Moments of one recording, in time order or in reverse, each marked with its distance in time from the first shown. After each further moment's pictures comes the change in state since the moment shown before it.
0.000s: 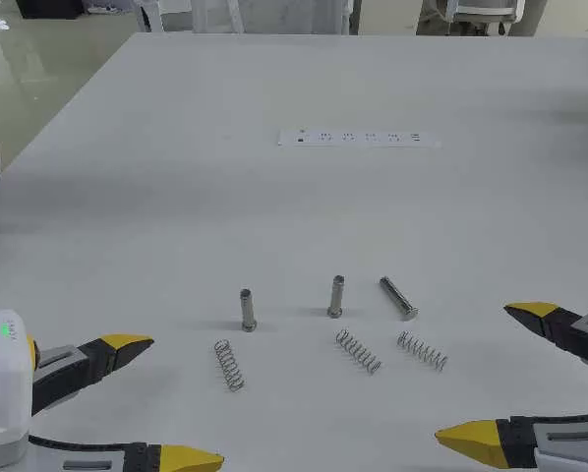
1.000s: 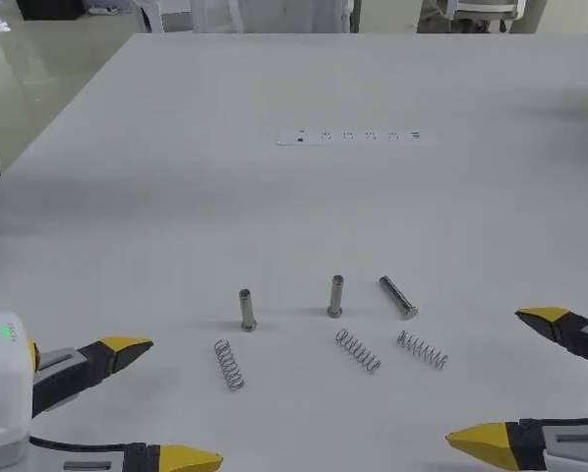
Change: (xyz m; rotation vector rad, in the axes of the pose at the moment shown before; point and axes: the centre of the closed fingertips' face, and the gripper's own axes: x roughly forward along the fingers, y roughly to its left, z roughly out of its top) left arm -0.001 0.005 -0.003 -0.019 0.011 0.023; right arm -0.001 -0.008 -0.010 0.005 0.027 -0.005
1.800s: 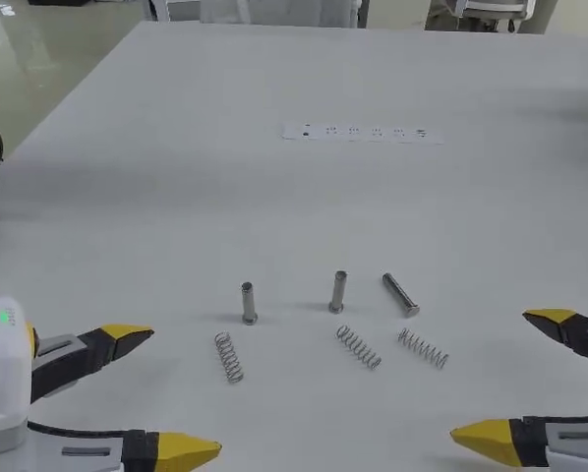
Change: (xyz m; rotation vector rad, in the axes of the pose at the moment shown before) left arm -0.001 0.000 0.001 0.004 -0.008 0.000; right arm -0.001 -0.008 -0.005 0.005 0.032 -0.017
